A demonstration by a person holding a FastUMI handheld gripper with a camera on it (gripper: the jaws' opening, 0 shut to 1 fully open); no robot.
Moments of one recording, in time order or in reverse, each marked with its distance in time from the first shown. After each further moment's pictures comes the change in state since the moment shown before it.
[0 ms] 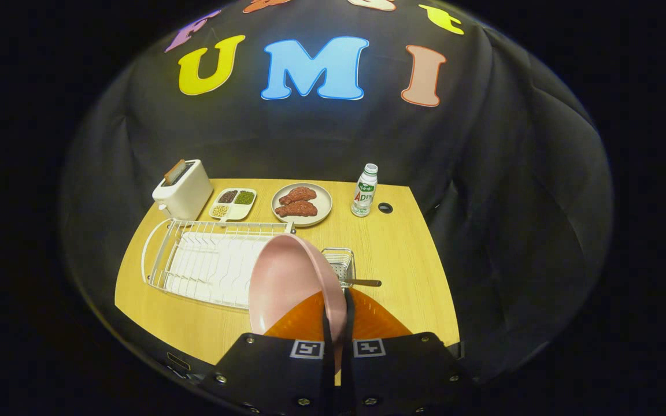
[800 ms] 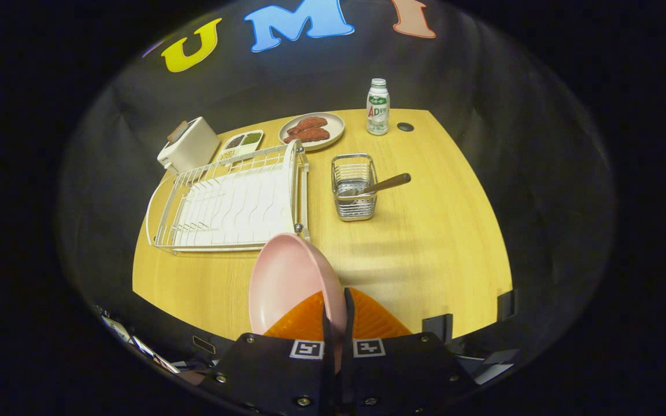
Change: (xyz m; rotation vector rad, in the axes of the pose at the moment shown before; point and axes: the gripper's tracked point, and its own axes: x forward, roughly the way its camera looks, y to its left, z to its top) arm 0.055 0.030 -0.135 0.100 0.270 0.182
